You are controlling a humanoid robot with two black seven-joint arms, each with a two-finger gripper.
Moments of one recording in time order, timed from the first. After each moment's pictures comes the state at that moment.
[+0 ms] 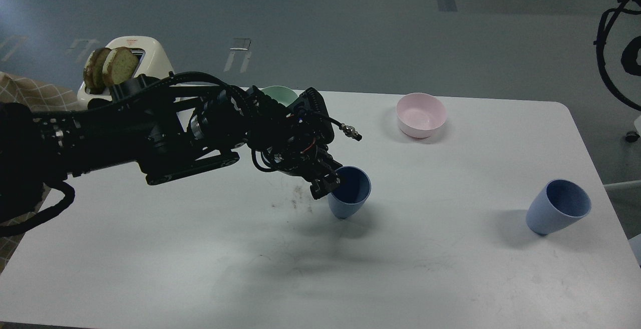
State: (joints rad) left arm -1.26 0.30 0.00 -1.18 2.01 -0.49 -0.39; right arm 1.22 -0.66 0.49 0.96 -0.26 0.49 0.44
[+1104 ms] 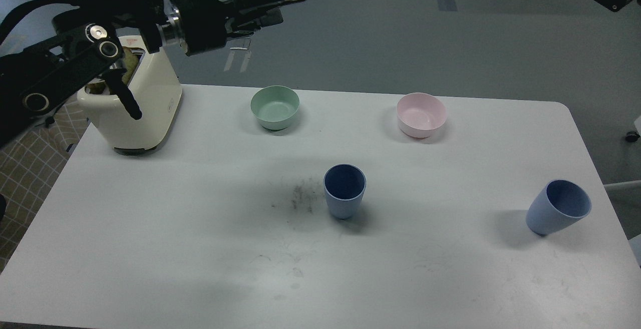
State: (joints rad) left arm -1.03 0.60 -0.63 -1.08 0.90 -0.49 -0.30; right arm 1.09 -0.94 0.48 1.03 -0.55 0.49 0.43
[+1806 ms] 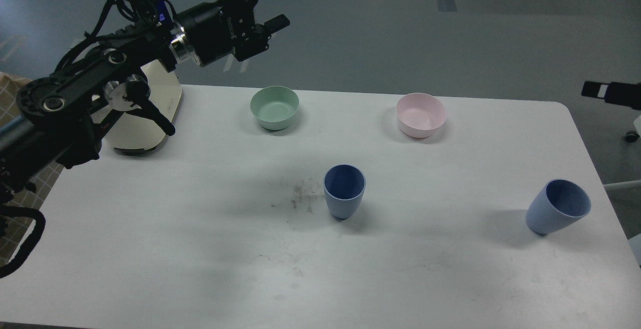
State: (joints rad) left arm -0.98 0.48 -0.65 -0.99 0.61 -0.49 -0.27; right arm 0.88 -1.22 0.48 1.27 -1.42 0.49 0.45
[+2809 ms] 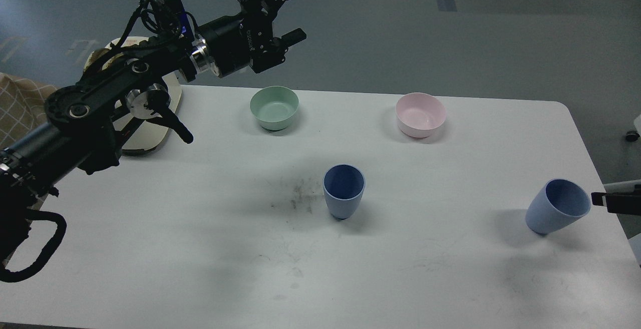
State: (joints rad) left arm -0.97 0.41 -0.65 -0.96 0.62 -0.49 -0.26; right arm 0.65 -1.20 0.46 1.20 -1.75 0.49 0.48
